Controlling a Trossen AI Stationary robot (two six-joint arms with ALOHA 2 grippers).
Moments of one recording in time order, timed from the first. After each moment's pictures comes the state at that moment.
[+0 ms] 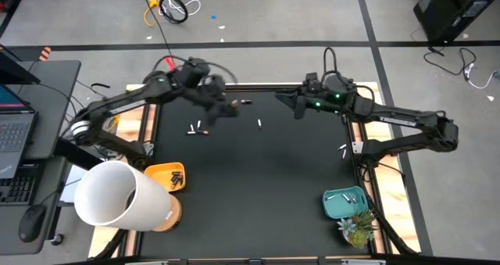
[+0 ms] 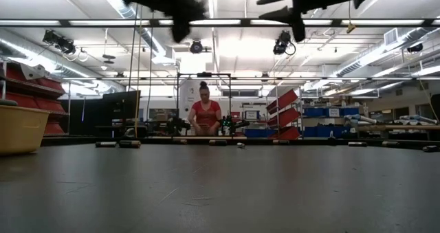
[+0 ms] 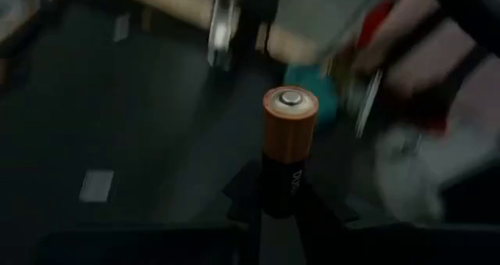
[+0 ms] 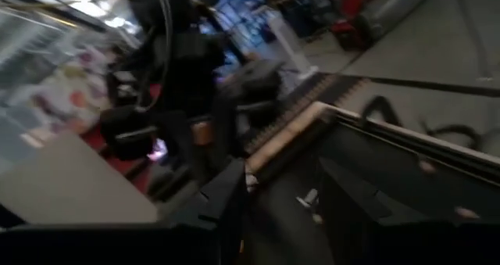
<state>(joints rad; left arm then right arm) 0.49 1.36 1.26 -0.49 0.65 -0.11 -0.39 1.11 0.87 0.16 -0.11 0.62</state>
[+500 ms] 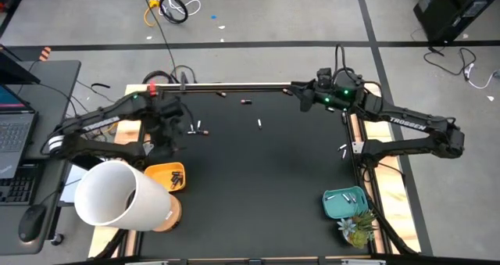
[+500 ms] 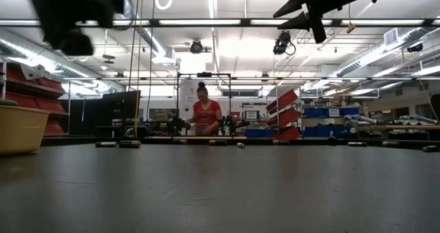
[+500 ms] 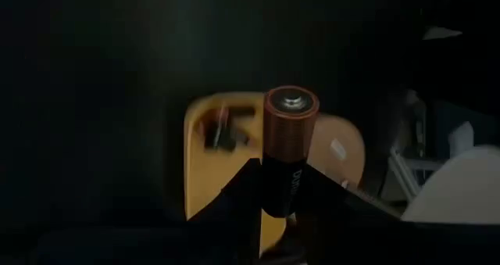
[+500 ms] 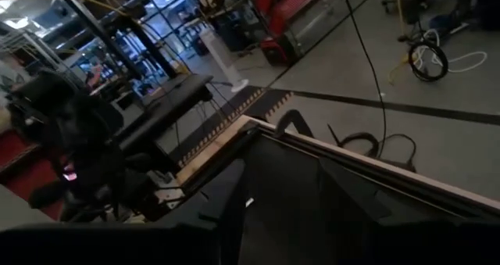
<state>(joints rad) 0.42 1.04 1.02 -1.49 0.49 0.19 -0.45 1.01 0.87 -0.03 0.03 0.55</state>
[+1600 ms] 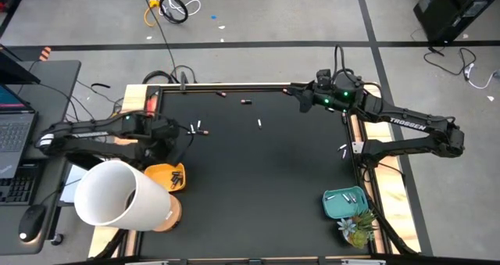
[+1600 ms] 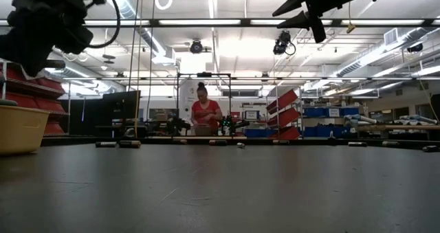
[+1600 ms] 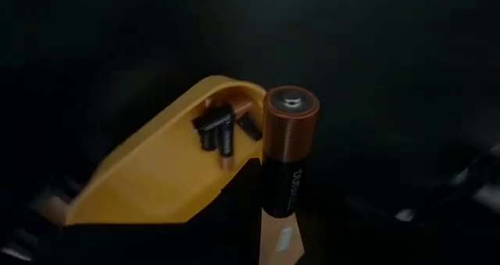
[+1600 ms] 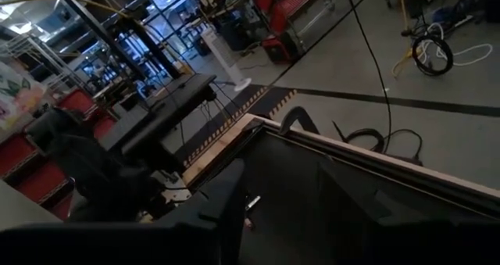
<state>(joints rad) 0.13 0.83 0.78 -1.22 0.28 -1.02 -0.42 1.01 0.87 -0.03 0.05 0.58</state>
